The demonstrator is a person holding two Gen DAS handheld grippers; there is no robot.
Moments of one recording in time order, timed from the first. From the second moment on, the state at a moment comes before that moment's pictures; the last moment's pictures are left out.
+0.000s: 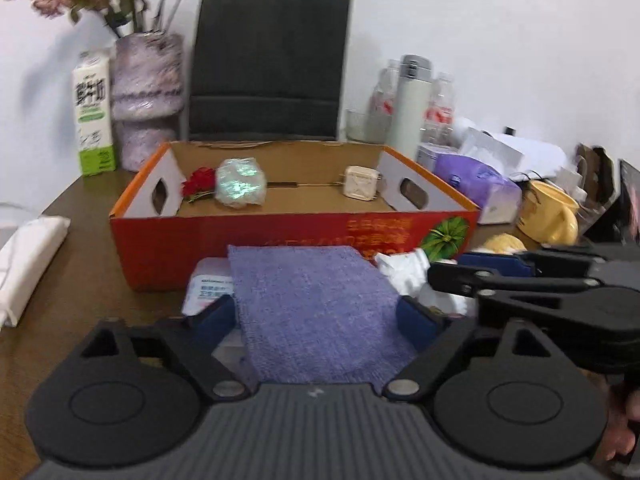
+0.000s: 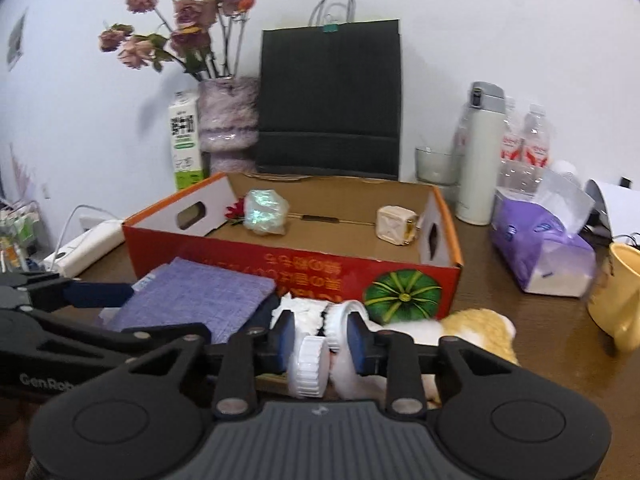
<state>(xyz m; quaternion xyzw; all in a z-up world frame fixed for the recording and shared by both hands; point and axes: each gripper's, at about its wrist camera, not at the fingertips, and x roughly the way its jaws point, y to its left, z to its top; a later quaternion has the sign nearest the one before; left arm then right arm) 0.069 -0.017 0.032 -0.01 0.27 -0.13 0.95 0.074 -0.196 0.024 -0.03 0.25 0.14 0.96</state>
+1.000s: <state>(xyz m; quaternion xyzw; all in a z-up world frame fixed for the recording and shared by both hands) -0.076 0.014 0.093 -0.13 0.21 -0.19 0.95 -0.073 -0.234 0.069 0.05 0.19 0.14 0.97</state>
